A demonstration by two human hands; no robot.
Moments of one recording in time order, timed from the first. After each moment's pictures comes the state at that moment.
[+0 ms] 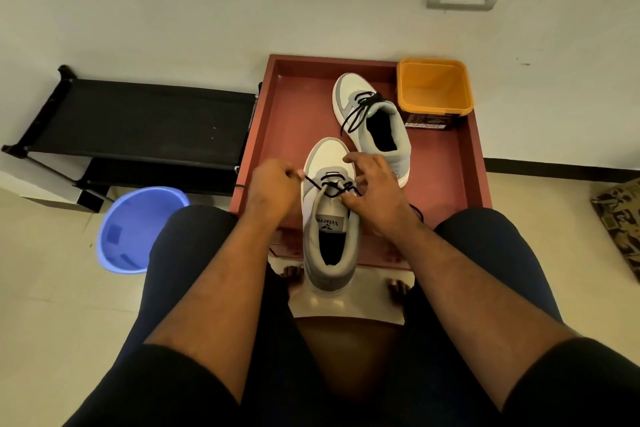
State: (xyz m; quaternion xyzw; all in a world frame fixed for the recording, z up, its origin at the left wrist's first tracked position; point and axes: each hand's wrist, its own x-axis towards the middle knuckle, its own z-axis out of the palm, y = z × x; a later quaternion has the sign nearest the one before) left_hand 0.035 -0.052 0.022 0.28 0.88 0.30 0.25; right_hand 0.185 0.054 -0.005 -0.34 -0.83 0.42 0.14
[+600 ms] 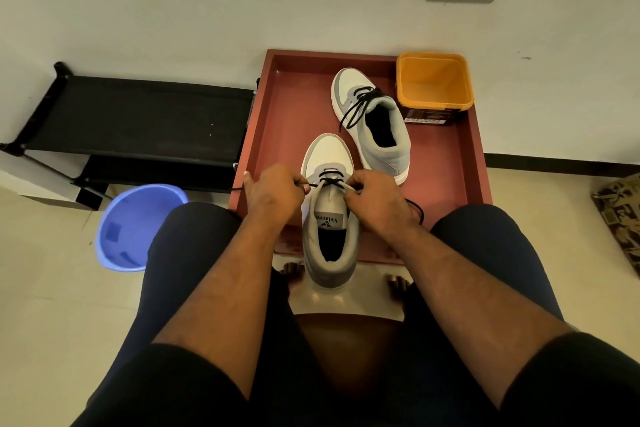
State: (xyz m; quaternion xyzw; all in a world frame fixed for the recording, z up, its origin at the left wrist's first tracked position) left_hand 0.045 -0.046 0.022 0.33 0.91 0.13 0.24; right_hand 0.182 0.047 -0.005 -0.41 -0.84 0.35 0.08
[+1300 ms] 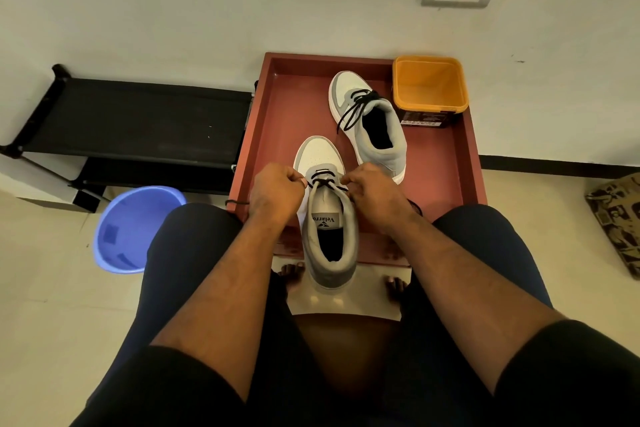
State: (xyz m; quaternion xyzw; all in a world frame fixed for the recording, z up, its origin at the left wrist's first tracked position) left_hand 0.049 -0.049 0.015 0.25 0.89 0.31 0.25; right_hand 0.184 0.066 -0.017 -0.32 -0.89 0.31 0.05
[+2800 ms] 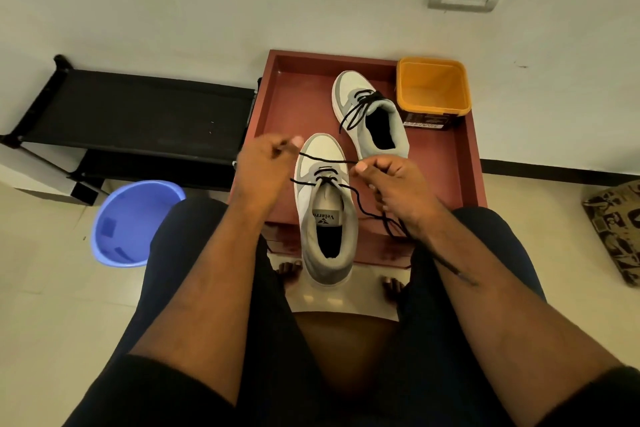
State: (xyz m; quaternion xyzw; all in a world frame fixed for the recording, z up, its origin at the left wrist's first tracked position) left_hand 0.042 -0.063 0.055 0.26 0.81 0.47 0.22; right_hand 0.203 0.052 0.041 -0.37 -0.63 0.66 0.17
